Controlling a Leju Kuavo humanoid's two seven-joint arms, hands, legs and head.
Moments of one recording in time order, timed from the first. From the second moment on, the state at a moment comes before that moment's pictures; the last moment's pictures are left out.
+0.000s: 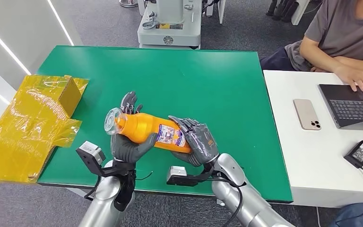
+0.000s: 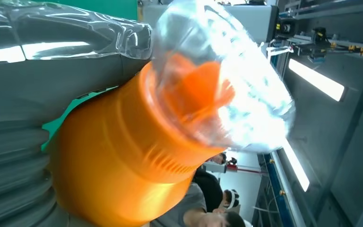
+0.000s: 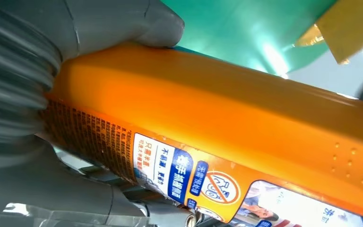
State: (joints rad) left arm -0.21 -0.23 -0.35 -1.26 0.14 -0.02 -0.63; right arm -0.52 0.02 0.73 -0.79 0.74 -0.46 -0.56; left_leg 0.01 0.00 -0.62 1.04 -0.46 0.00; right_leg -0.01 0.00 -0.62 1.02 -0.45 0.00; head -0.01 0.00
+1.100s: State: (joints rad) left arm -0.18 -0.23 -0.34 -1.31 0.12 -0.04 -0.63; right arm -0.49 0.04 0.73 -0.76 0.78 -0.43 -0.52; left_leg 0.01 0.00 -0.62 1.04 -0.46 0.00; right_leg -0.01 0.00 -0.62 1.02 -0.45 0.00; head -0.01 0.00
